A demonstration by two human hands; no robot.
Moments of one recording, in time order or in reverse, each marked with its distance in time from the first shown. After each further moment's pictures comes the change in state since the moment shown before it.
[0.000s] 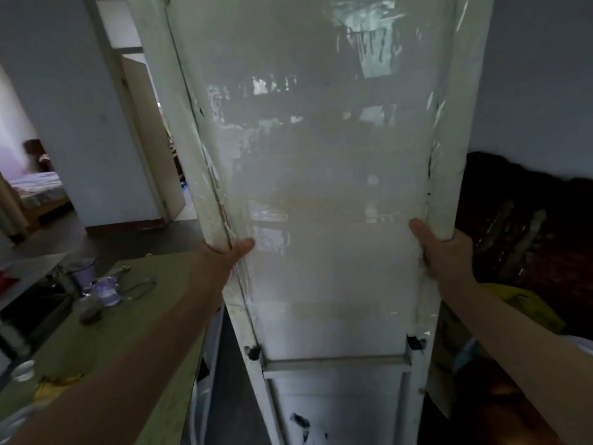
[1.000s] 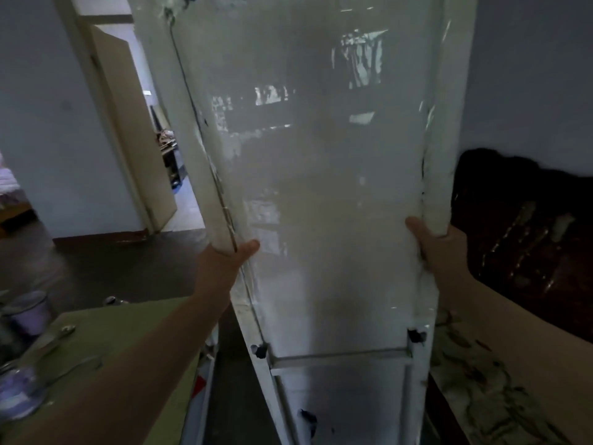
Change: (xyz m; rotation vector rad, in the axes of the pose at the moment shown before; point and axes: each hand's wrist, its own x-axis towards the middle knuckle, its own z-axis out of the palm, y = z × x) left_hand 0.561 -0.185 0.185 -0.098 0.049 -0.070; right_hand 0.451 0.254 0.358 -0.059 -0.005 0.079
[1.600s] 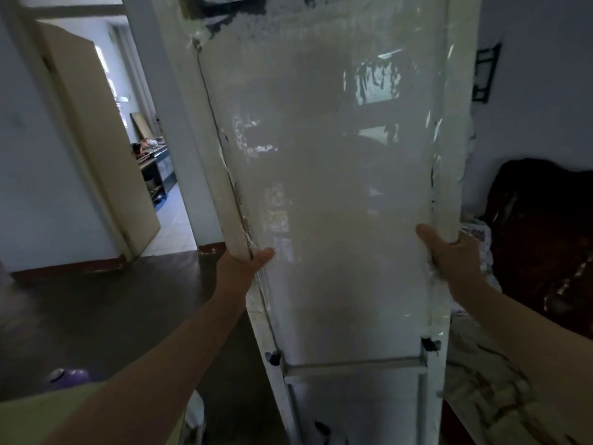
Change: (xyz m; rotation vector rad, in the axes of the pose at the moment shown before) left_hand 0.337 -0.093 0.154 -0.064 -0.189 -0.097; right_hand 0.292 0.129 0.168 -0.094 0.094 0.002
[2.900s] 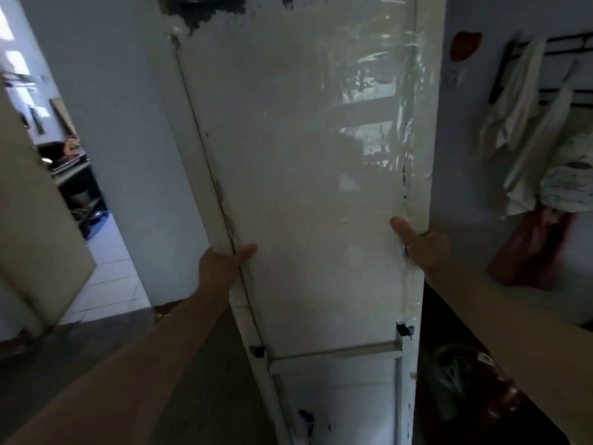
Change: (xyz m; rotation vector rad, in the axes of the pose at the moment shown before) left_hand 0.833 -0.111 0.031 -0.051 -0.045 -0.065; right_hand 0.528 0.169 0.606 -0.135 -0.012 0.022
